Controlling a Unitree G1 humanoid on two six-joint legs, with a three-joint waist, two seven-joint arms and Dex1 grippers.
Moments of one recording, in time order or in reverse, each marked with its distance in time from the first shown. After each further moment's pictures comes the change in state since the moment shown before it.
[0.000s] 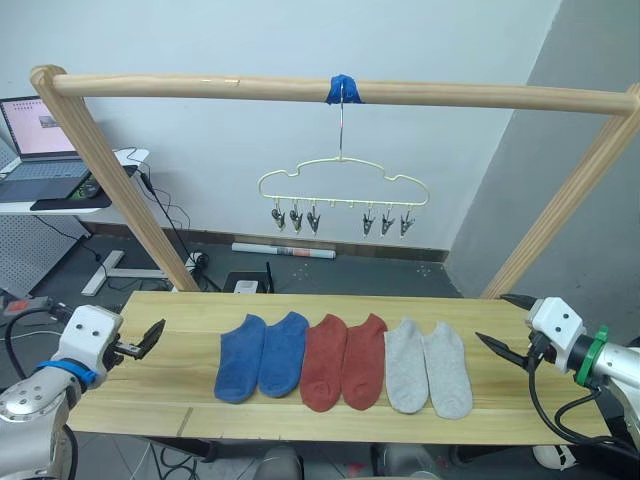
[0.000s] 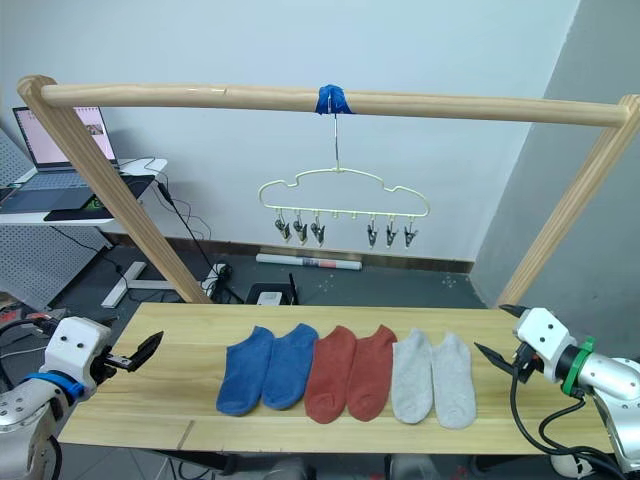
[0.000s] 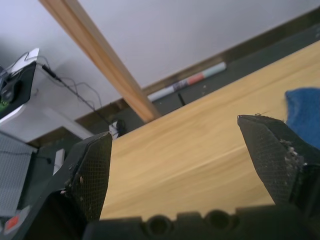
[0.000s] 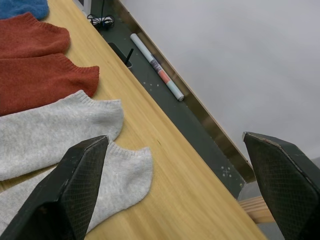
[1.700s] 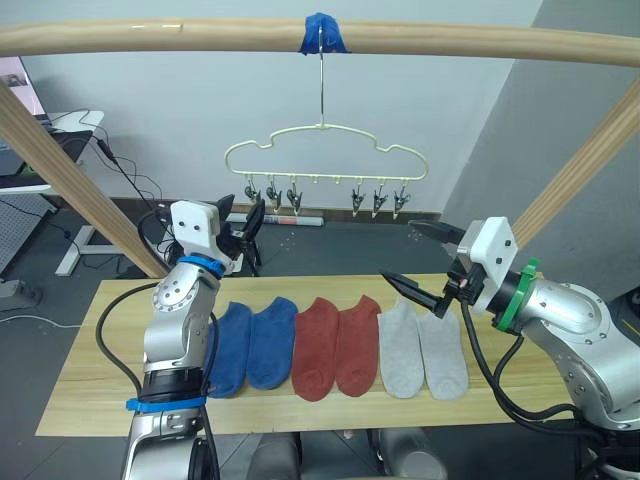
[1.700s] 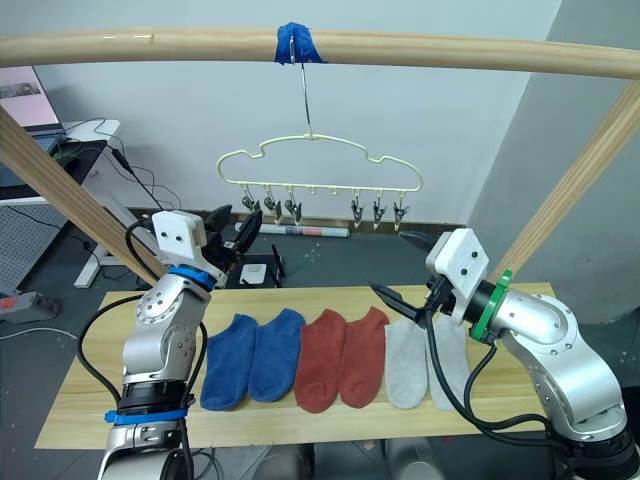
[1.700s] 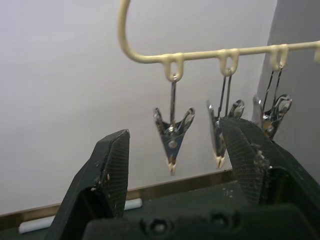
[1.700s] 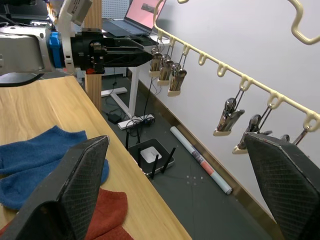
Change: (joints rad) left arm -0.554 -0.405 -0.216 -0.118 -0.098 0.117 0.235; right arm -0.386 0.163 0.185 -0.683 0.266 0.684 -0.239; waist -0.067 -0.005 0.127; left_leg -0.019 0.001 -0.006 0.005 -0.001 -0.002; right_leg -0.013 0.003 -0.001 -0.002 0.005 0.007
